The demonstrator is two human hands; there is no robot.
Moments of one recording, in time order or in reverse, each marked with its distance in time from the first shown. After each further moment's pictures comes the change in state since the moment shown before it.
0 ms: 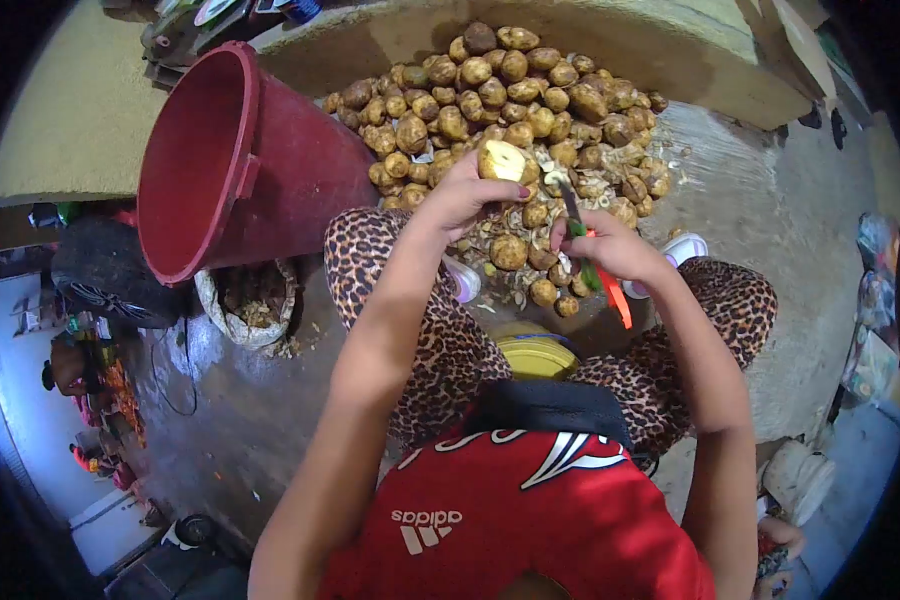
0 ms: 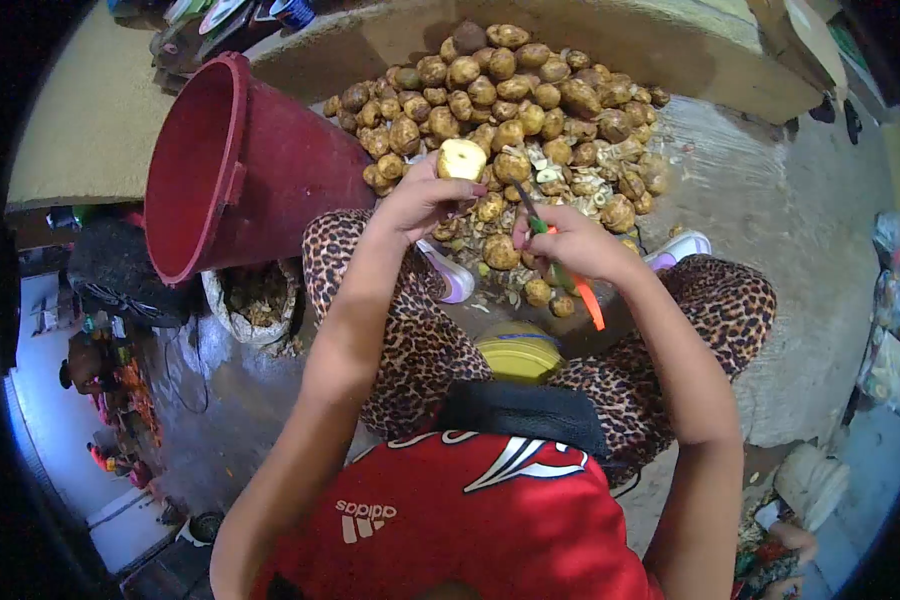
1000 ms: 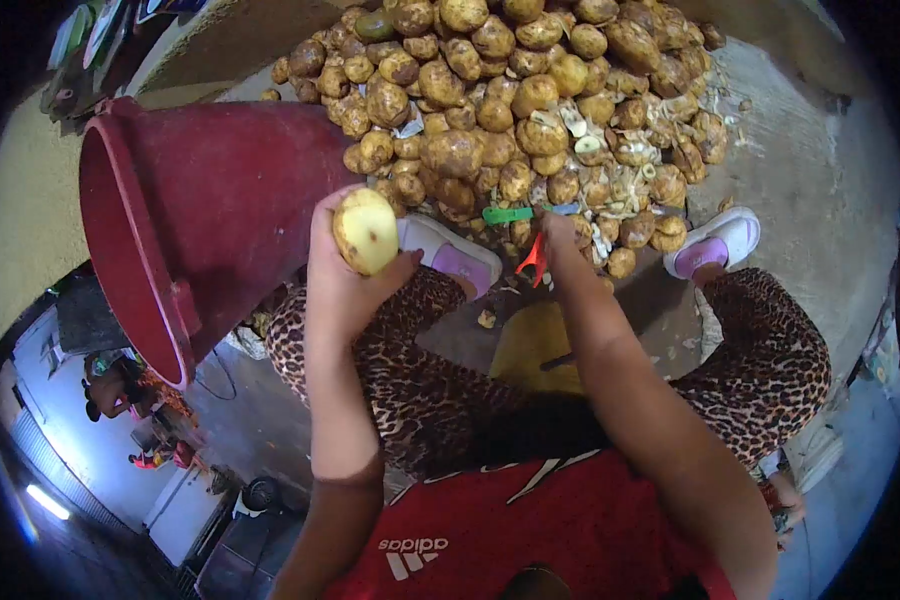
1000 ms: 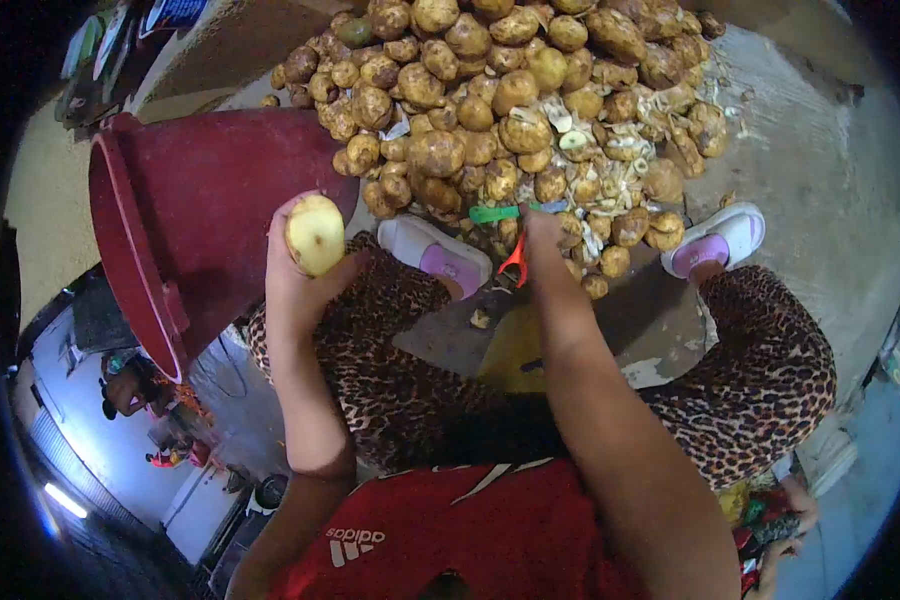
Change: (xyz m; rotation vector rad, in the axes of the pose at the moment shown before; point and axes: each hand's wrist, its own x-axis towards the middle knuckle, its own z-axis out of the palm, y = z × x) left_hand 0.003 -0.002 -0.078 0.948 0.546 0.043; right_hand 0.290 0.421 0.062 0.414 0.897 0.894
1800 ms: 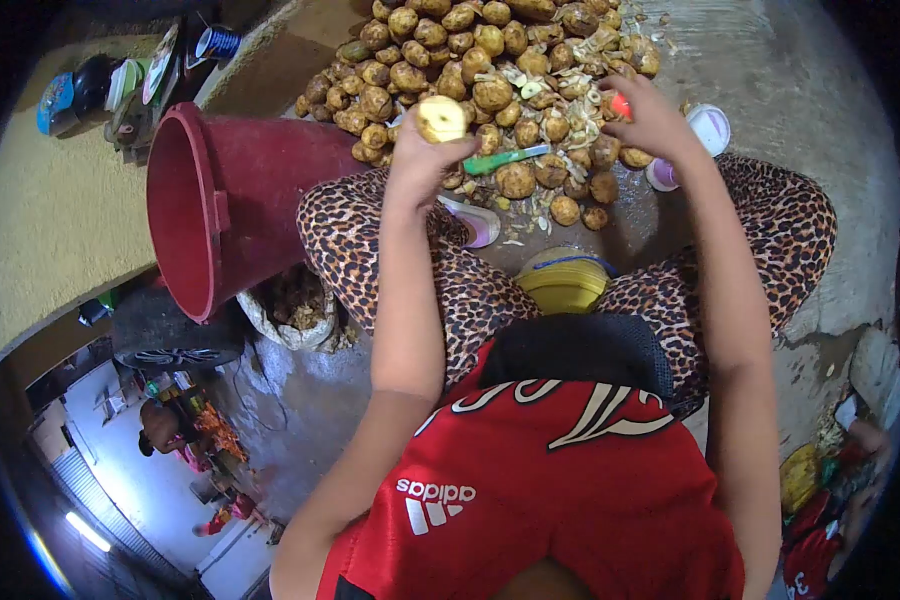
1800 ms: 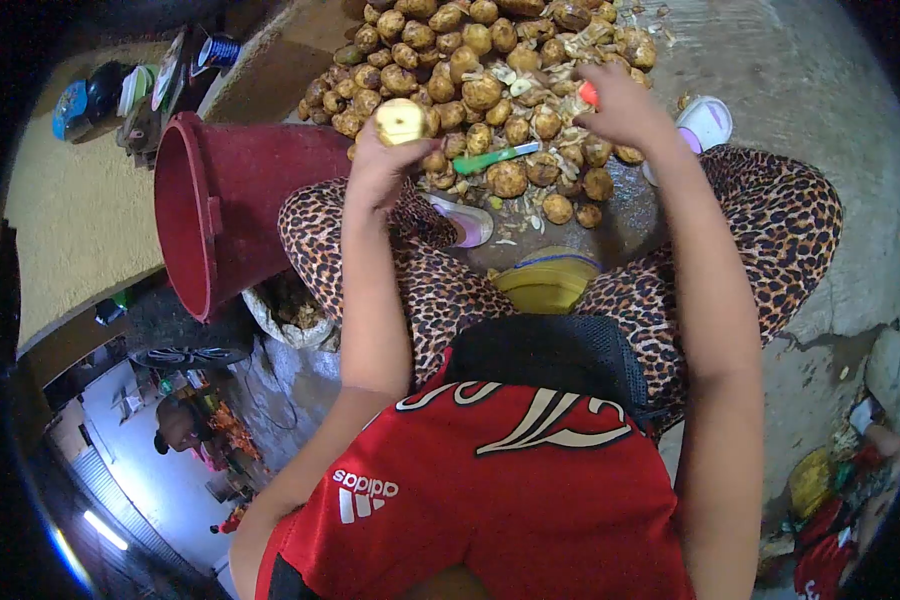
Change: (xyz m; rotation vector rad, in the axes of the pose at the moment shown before) left_hand -0.035 0.032 0.092 -0.597 -0.263 0.065; right_hand -0.256 -0.118 -0.338 -0.707 0.122 -1.355
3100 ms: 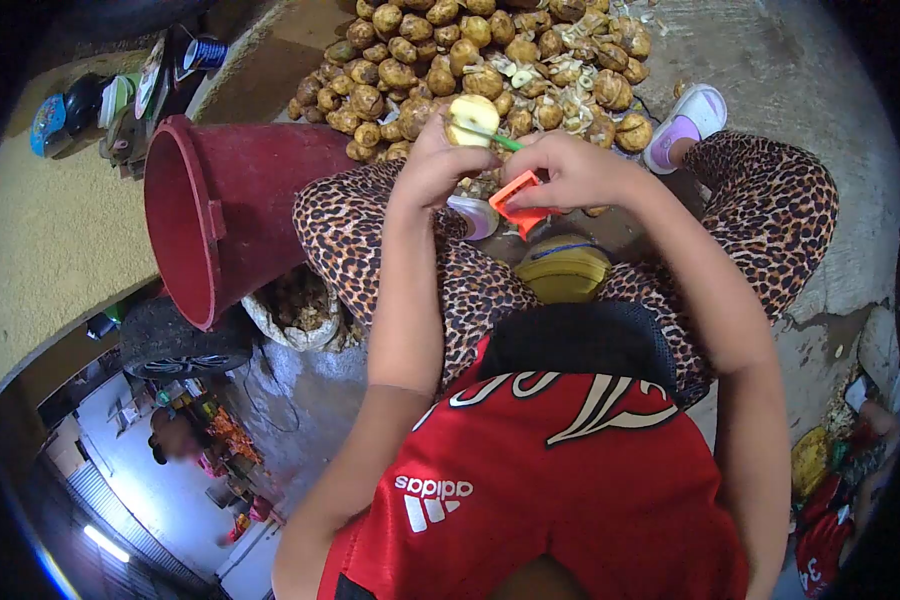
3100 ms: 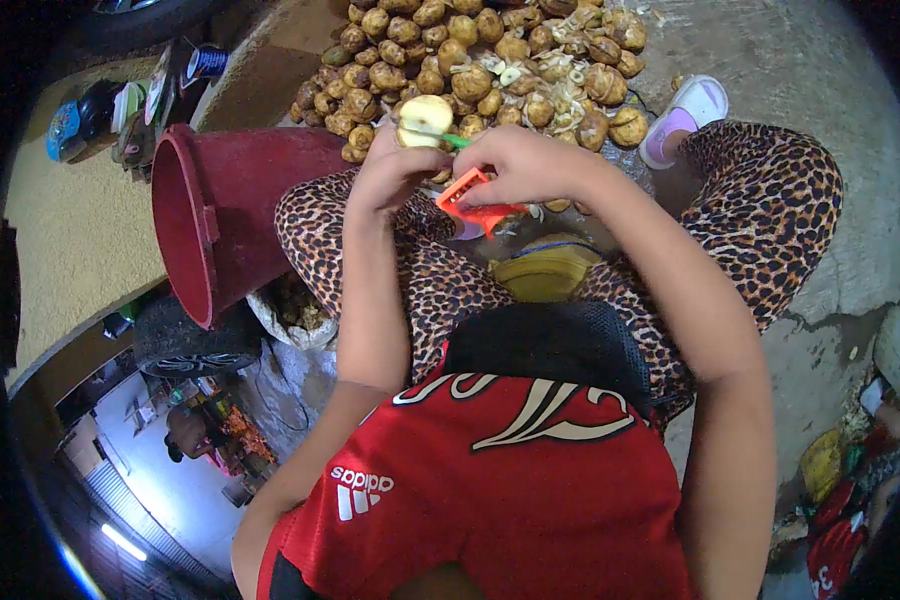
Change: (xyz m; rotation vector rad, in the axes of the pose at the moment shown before) left_hand -0.012 0.016 0.024 -0.063 -0.334 -0.141; right_hand -0.030 -0.103 0.002 0.712 -0.400 -0.435
